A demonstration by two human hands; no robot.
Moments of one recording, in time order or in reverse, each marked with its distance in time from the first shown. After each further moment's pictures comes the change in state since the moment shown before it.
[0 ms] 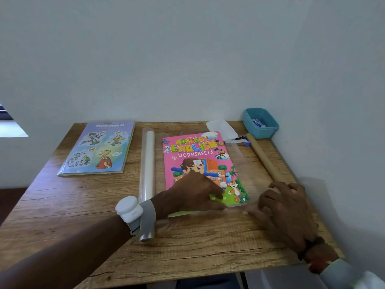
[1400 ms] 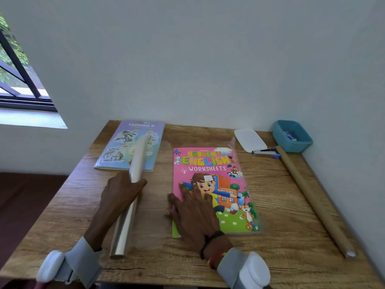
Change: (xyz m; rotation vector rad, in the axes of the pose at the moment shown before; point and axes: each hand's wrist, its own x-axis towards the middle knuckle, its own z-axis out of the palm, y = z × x) left_hand -0.169 -0.083 -0.060 -0.229 0.383 -1.342; right_hand 0.090 -0.235 0.034 0.246 -0.161 -0.116
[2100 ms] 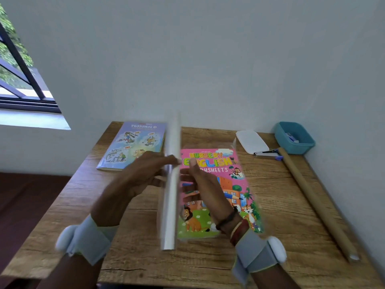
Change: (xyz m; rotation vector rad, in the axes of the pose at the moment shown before) left_hand -0.011 0.081 -0.031 -0.755 -0.597 0.035; right_hand 0.027 0.020 -0.071 1.501 -0.120 0.381
